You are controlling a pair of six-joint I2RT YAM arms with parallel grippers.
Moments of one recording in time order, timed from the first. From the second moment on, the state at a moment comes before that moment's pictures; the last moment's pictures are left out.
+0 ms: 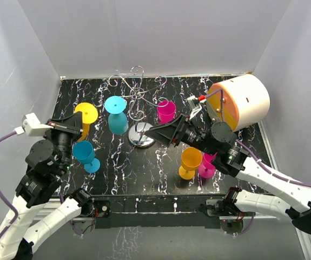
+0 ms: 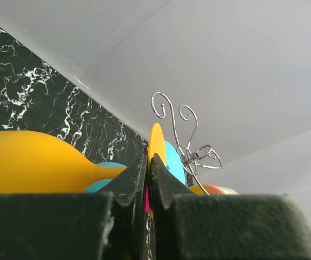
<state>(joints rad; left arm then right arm) -0.65 0.52 0.99 -0.40 -0.72 -0.81 0.94 0.94 0.88 0.27 -0.18 0.94</state>
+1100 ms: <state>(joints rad) -0.47 1.00 1.11 -0.10 -0.42 -0.65 0.94 0.86 0.83 0.28 -0.17 0.94</state>
